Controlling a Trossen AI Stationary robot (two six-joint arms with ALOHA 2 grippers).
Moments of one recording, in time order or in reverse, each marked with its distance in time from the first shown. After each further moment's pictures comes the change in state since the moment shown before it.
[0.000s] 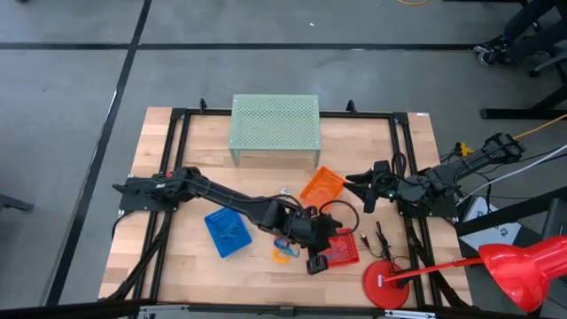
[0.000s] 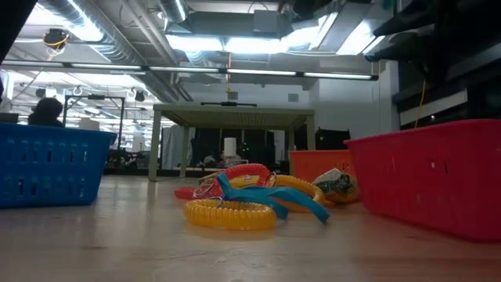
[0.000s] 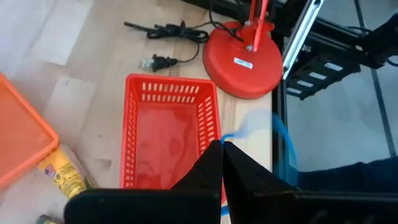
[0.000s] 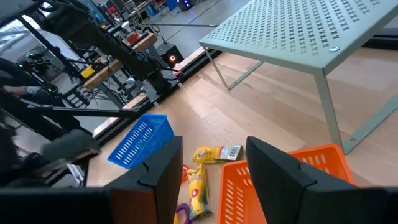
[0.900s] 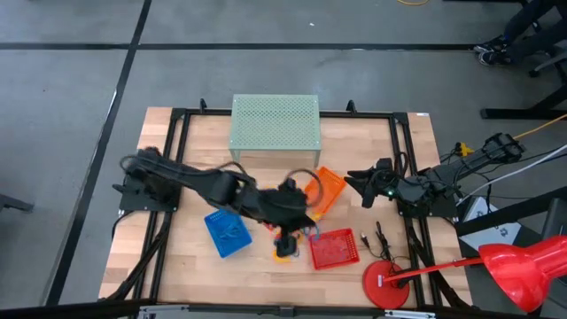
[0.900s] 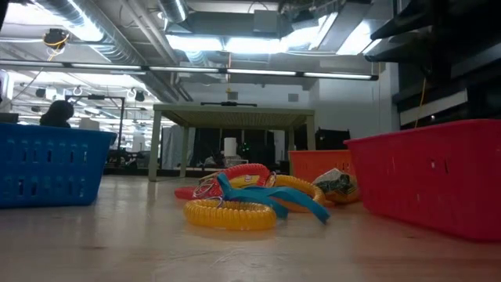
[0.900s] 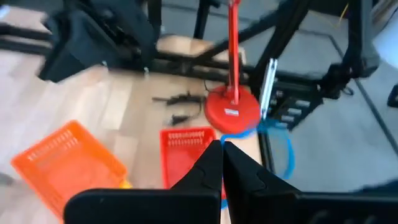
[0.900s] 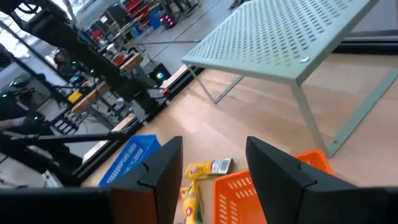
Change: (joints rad) left arm -0.011 -0.392 -0.197 0.033 -0.111 0.171; right arm 0.000 0.003 0.000 -0.001 0.097 0.075
